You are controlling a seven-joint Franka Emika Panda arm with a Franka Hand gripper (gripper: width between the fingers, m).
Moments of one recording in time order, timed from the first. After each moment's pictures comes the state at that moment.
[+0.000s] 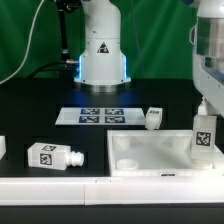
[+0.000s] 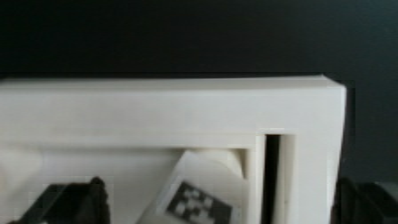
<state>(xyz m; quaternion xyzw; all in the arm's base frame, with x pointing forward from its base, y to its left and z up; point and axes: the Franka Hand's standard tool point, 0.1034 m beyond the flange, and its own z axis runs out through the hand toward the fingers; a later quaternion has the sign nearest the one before) 0.631 0.134 0.084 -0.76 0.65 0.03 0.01</state>
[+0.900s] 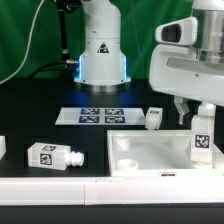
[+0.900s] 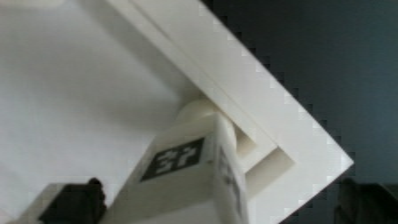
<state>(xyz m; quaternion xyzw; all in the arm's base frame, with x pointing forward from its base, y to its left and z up) 0.631 0.114 0.079 -0.95 0.31 0.01 0.00</state>
